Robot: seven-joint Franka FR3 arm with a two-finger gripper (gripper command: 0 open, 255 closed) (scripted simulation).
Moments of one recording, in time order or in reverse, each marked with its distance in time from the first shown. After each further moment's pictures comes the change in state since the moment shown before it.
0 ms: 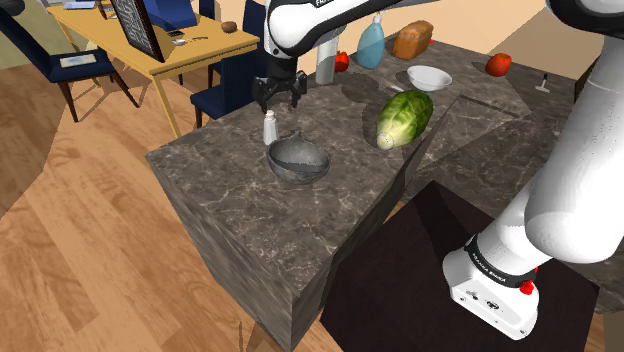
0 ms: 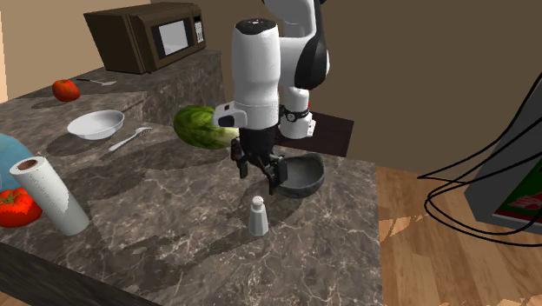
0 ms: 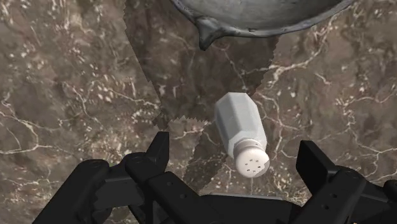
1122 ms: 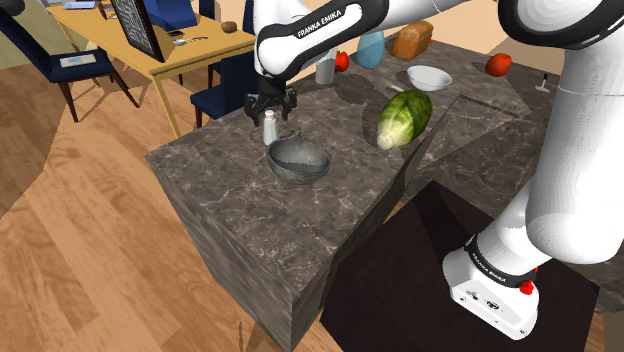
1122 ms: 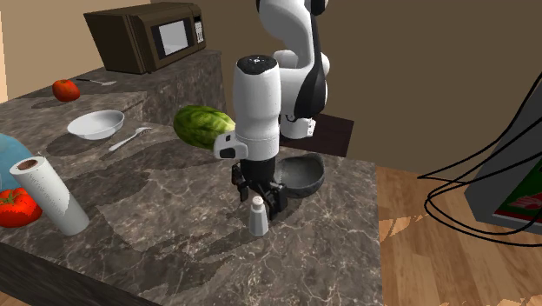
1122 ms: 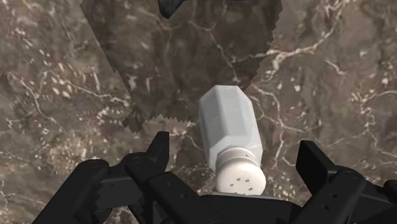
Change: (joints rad) arm 0.023 0.142 -0.006 0.070 -0.033 0.071 0.033
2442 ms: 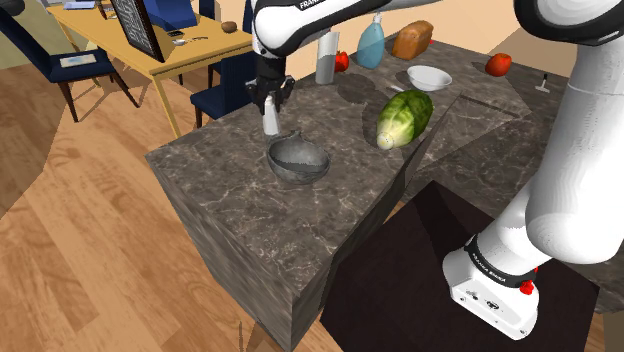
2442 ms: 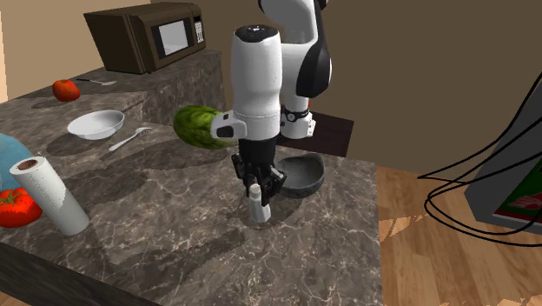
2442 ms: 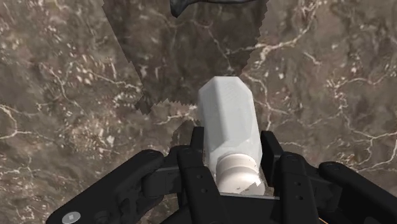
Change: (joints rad) arm -0.002 -0.049 0.005 0.054 0.011 -0.101 -0.006
